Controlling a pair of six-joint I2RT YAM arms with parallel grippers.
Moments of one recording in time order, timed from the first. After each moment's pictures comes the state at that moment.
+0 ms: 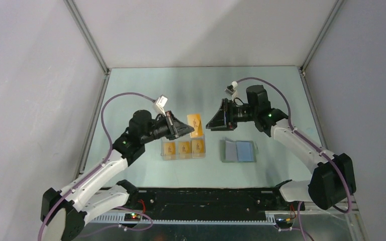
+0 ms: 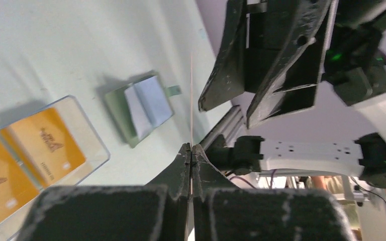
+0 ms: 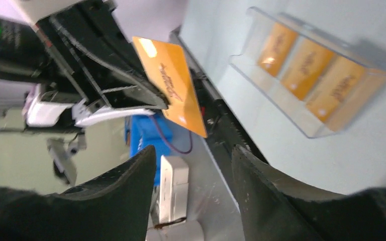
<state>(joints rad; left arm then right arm) -0.58 0.94 0.68 -0.03 0.41 -0.88 0.47 1.32 1.03 -0.26 -0.87 0.72</state>
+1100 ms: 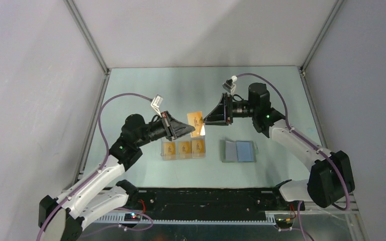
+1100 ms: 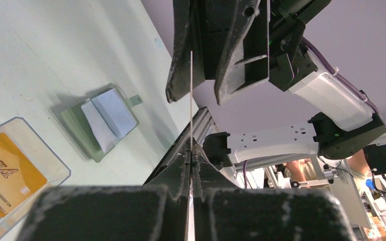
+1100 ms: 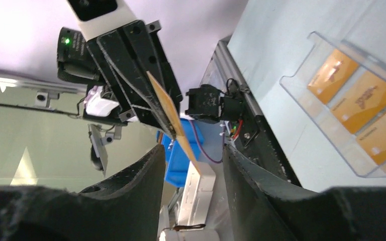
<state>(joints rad) -0.58 0.86 0.63 0.16 0.51 -0.95 0.46 1.34 0.98 0.10 -1.00 0.96</state>
